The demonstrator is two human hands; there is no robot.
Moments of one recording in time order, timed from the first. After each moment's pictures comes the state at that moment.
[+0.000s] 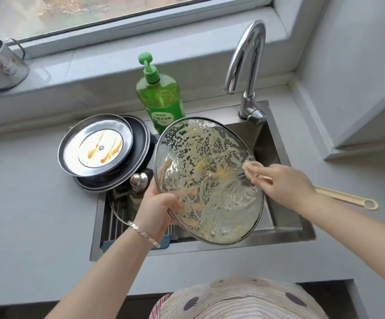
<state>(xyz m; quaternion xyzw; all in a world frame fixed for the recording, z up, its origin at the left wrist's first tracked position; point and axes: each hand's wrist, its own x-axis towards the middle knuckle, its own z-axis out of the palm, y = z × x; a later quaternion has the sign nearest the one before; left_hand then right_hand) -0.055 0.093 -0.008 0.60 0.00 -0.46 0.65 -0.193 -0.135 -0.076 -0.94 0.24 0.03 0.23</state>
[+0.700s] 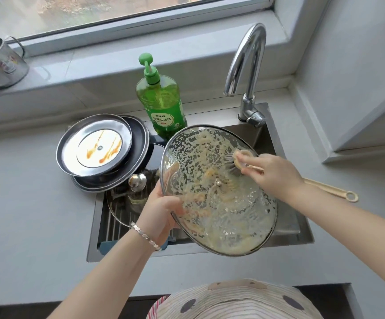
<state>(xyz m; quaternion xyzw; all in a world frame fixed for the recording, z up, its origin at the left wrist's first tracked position) -0.058 0.092 -0.014 0.60 -0.03 -0.49 0.63 -0.170 -0.140 -0.072 -0.94 0.22 -0.02 0.25</state>
